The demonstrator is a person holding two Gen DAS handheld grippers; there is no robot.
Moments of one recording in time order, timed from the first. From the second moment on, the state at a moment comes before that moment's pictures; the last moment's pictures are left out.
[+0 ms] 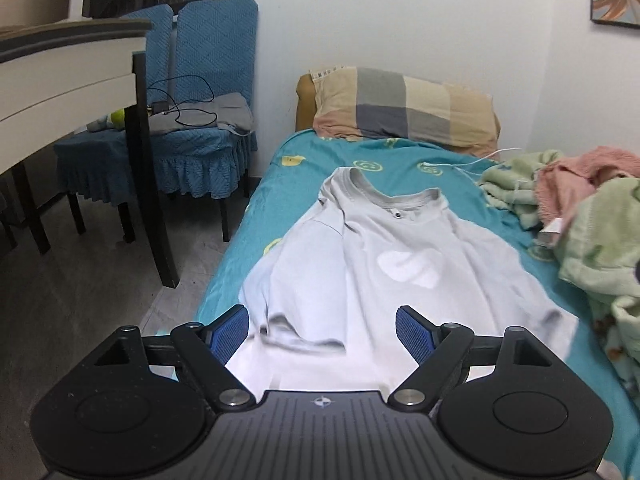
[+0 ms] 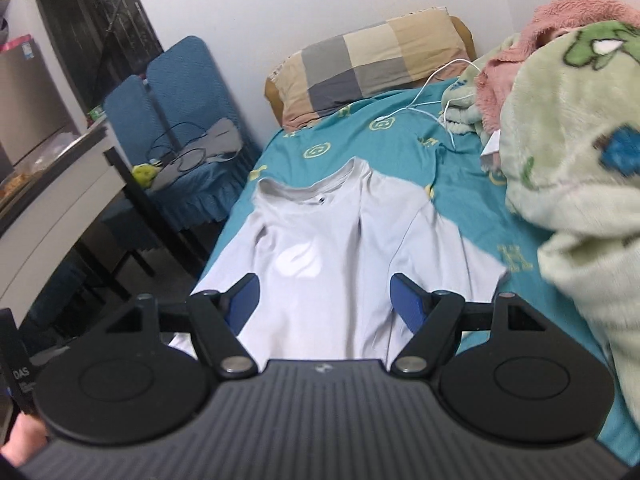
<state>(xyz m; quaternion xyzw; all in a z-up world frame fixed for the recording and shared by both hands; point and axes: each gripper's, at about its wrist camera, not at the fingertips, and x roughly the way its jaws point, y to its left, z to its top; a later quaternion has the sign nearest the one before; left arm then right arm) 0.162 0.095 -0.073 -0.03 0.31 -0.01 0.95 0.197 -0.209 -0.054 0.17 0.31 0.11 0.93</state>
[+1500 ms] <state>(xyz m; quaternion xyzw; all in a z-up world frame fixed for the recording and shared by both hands) 0.414 0.073 -0.182 0.10 0.37 0.00 0.92 0.258 -0.224 -0.134 0.22 0.30 0.08 0.92</state>
